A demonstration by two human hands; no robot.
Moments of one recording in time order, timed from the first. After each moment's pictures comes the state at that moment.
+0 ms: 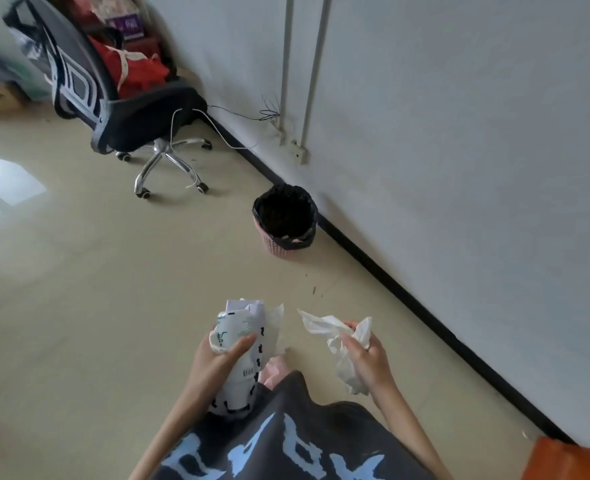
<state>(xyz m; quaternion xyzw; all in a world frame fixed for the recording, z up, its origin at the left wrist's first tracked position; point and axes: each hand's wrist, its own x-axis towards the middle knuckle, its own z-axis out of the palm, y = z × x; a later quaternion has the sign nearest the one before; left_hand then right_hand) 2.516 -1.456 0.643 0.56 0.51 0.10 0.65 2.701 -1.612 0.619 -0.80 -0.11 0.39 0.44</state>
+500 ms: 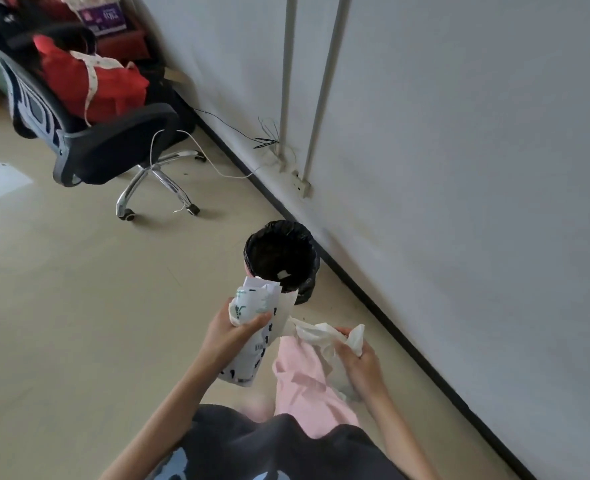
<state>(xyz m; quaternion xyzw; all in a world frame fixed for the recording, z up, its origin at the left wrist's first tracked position) 2.750 -1.257 0.617 0.60 0.50 0.07 0.62 2.893 -1.427 0.609 -0.80 -0.10 0.42 0.41</state>
